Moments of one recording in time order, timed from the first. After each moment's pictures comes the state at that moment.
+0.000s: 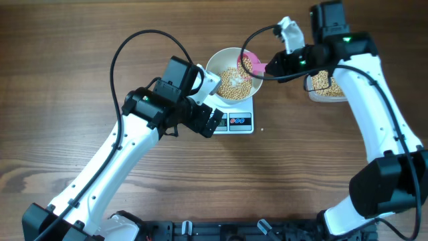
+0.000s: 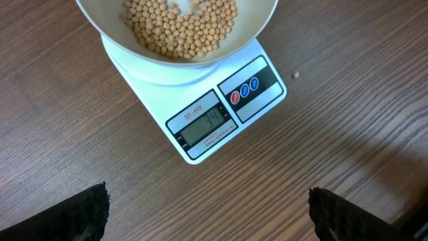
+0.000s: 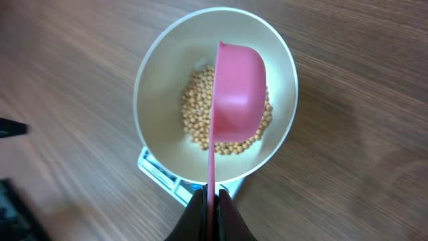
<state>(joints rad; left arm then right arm) -0.49 1.45 1.24 -0.89 0.18 0.08 0.16 1.76 1.60 -0.99 -0.49 -0.18</state>
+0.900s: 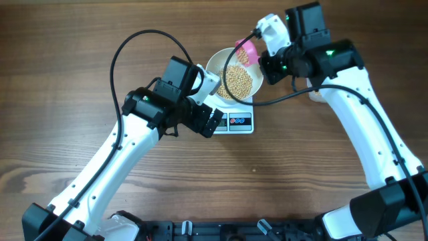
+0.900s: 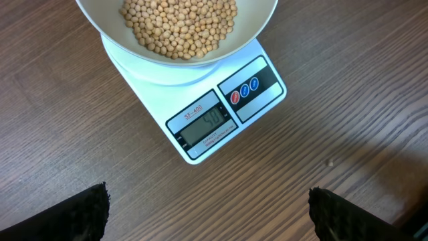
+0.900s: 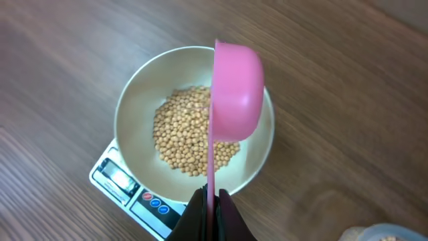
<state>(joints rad) -0.49 1.45 1.24 -0.89 0.18 0.08 0.33 1.67 1.60 -0.90 -0.20 -0.26</state>
